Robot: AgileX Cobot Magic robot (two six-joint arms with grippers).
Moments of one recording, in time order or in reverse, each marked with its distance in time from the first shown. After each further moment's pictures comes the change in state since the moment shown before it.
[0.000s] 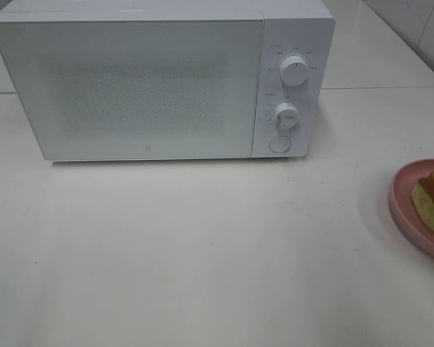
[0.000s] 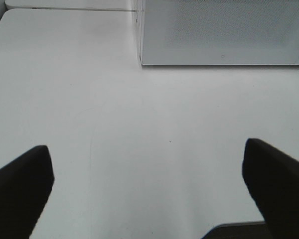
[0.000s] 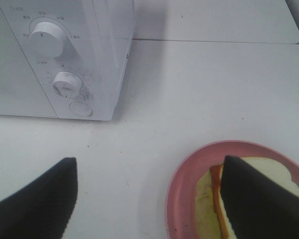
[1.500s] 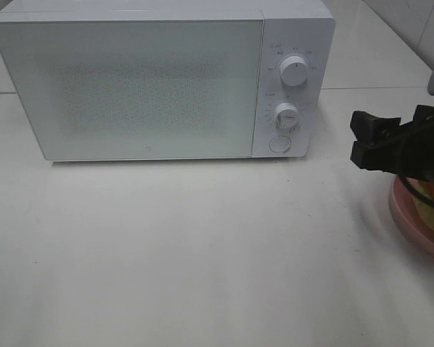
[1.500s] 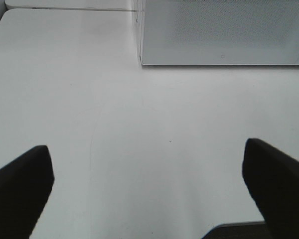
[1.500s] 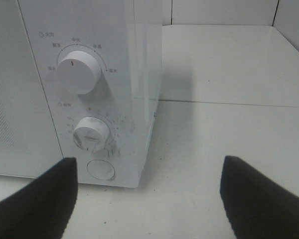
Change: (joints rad) left arm 0.000 0.000 0.000 0.000 0.000 0.000; right arm 0.307 0.520 0.286 0.431 -1.171 -0.286
